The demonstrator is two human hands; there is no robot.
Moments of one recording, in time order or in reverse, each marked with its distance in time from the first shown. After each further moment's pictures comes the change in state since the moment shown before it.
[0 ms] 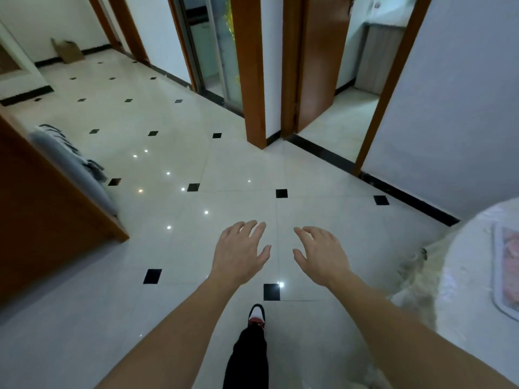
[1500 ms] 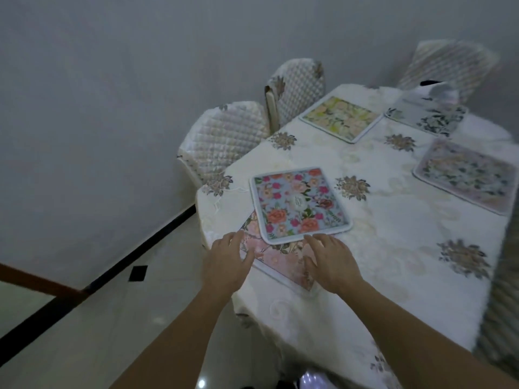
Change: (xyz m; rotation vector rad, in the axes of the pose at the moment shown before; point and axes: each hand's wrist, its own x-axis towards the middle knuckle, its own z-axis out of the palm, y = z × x) left_hand 0.361 0.536 0.093 -0.384 -0.356 1.296; right_hand -0.134 0.378 -0.062 0.073 0.307 1.603
